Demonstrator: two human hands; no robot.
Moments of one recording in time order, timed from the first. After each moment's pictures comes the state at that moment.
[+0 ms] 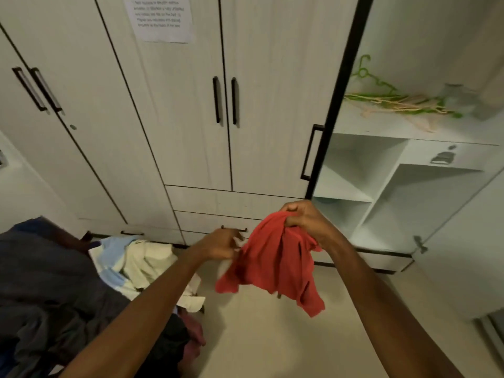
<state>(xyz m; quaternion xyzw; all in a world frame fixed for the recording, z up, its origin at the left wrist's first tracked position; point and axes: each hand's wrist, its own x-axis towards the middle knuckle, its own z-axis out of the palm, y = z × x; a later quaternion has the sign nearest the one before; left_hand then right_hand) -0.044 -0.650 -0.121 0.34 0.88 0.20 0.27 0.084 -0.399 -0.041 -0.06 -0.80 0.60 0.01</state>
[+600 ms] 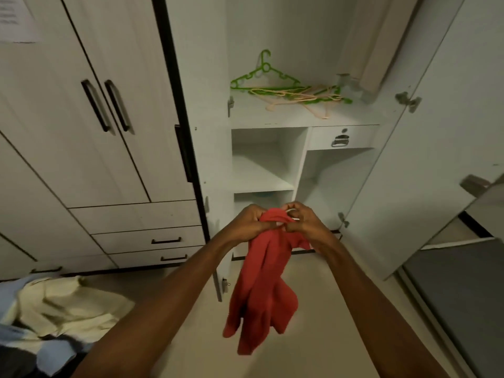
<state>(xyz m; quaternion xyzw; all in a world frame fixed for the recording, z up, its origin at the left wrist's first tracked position) 0.106 -0.337 -0.063 0.43 0.68 0.49 0.34 0.244 -0.184 -0.067 -0.21 -0.72 0.65 0.11</state>
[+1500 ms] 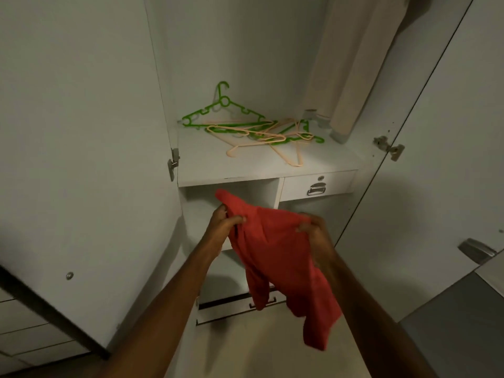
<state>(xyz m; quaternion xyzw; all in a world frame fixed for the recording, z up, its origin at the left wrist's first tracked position) -0.098 -0.091 -0.055 0.24 0.63 0.66 0.34 0.097 0.059 -0.053 -0.26 -0.63 0.66 0.32</state>
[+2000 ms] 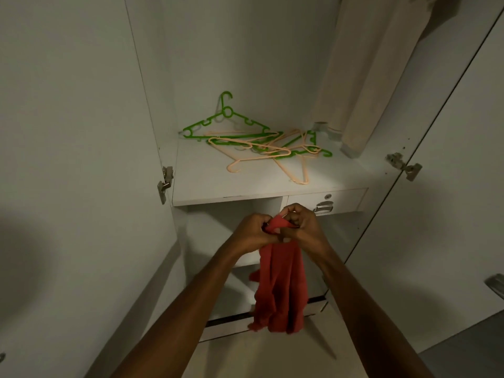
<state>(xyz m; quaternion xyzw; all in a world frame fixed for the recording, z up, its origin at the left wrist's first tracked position) -0.100 0.001 -0.034 0.48 0.70 0.46 0.27 0.032 0.124 -0.031 -0.18 -0.75 0.57 0.28</state>
